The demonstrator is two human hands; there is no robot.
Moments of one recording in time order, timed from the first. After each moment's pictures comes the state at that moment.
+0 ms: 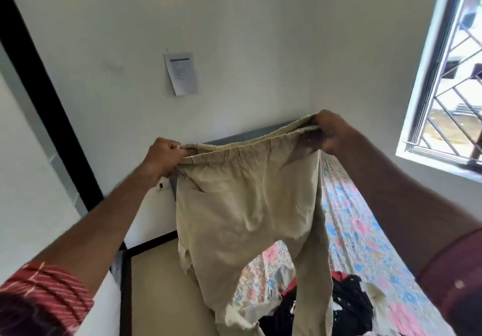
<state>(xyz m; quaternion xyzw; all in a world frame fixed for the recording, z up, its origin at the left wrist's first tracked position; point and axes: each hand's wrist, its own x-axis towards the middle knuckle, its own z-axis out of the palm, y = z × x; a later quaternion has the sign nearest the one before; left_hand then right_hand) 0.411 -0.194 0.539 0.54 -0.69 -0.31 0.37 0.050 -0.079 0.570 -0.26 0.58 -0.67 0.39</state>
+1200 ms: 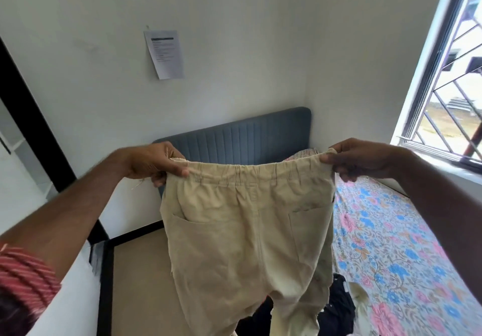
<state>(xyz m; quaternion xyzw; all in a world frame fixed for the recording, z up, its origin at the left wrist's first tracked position) 0.363 -0.238 0.533 0.33 -0.82 -0.46 0.06 -0.087 -0.047 0.518 -0.55 0.64 -0.34 0.42</state>
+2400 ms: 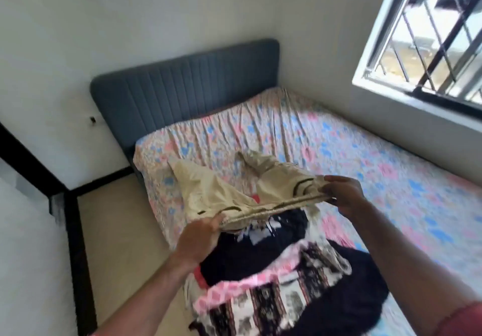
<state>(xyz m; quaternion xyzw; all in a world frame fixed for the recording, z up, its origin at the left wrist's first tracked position) 0.245 -0.066 0.153 0.35 -0.93 -0.06 0.13 -0.117 0.058 0.231 -0.09 0.75 -0.57 0.33</state>
